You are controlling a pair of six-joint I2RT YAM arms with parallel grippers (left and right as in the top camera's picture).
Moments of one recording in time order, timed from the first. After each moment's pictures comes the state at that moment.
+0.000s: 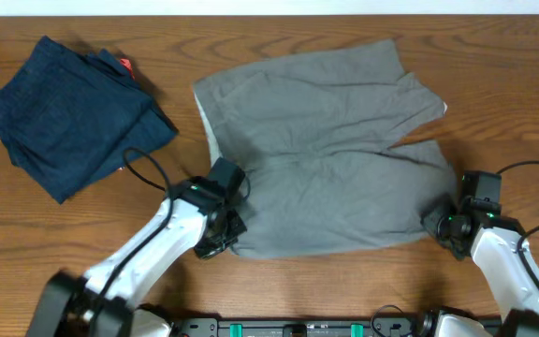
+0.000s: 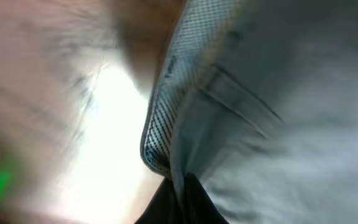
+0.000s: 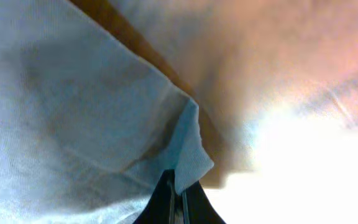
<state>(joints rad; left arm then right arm) -0.48 1.41 0.75 -0.89 0.13 -0.98 -0.23 1.26 0.52 -0.59 0.01 0.65</state>
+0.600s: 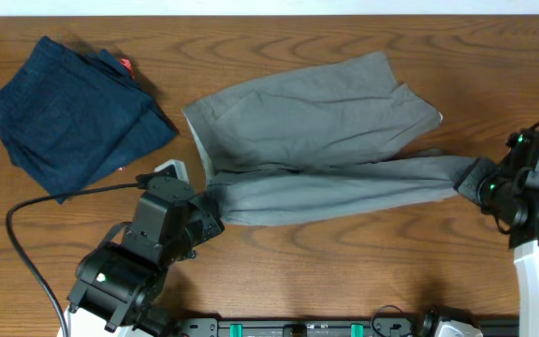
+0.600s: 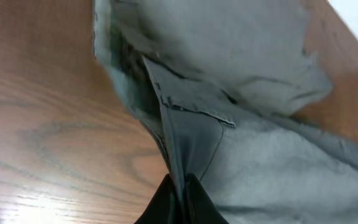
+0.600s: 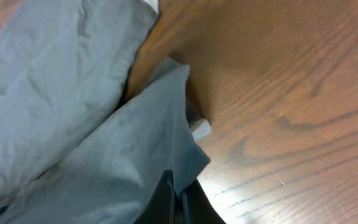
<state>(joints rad) -0.46 0.81 0.85 -0.90 0.04 -0.94 -0.21 1.09 1.07 -1.02 -0.03 0.40</state>
